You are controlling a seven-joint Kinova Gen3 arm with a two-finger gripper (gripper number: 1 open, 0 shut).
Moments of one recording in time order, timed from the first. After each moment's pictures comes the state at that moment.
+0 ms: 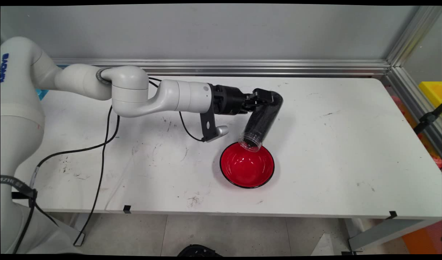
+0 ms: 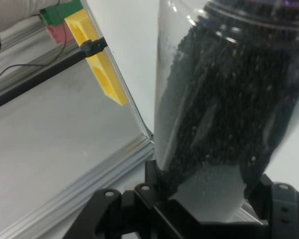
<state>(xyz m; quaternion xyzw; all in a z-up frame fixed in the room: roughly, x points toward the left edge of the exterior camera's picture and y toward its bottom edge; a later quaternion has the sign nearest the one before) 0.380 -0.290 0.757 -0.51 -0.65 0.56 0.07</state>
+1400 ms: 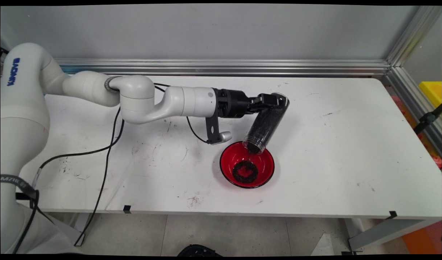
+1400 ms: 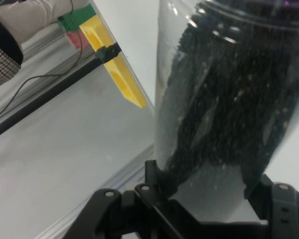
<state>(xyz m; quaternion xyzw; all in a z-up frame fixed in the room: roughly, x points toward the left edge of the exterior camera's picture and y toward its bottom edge) 0.370 -0.295 0.737 -0.54 -0.61 0.58 0.06</state>
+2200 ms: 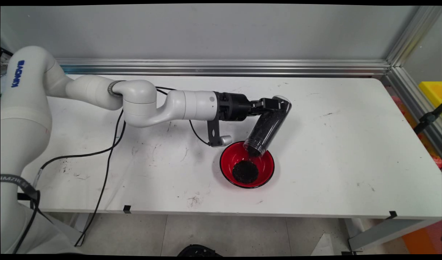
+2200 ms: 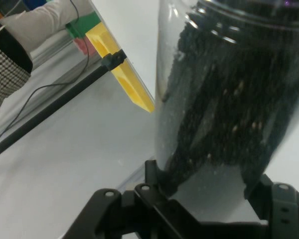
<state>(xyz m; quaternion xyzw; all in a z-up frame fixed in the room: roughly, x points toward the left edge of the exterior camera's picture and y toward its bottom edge) 0.367 -0.296 0.727 -0.55 -0.59 0.59 0.06</state>
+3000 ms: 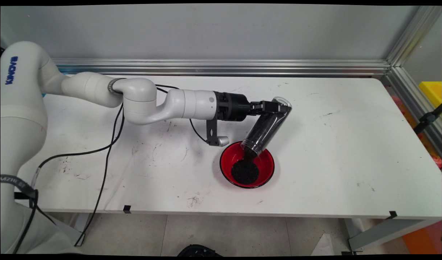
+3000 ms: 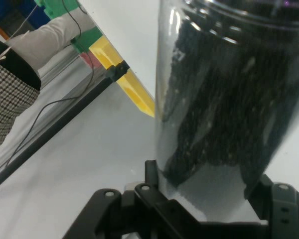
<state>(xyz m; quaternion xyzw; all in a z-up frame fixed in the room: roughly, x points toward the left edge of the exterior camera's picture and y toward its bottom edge) 0.371 -0.301 0.726 -0.58 -0.56 0.59 0.04</state>
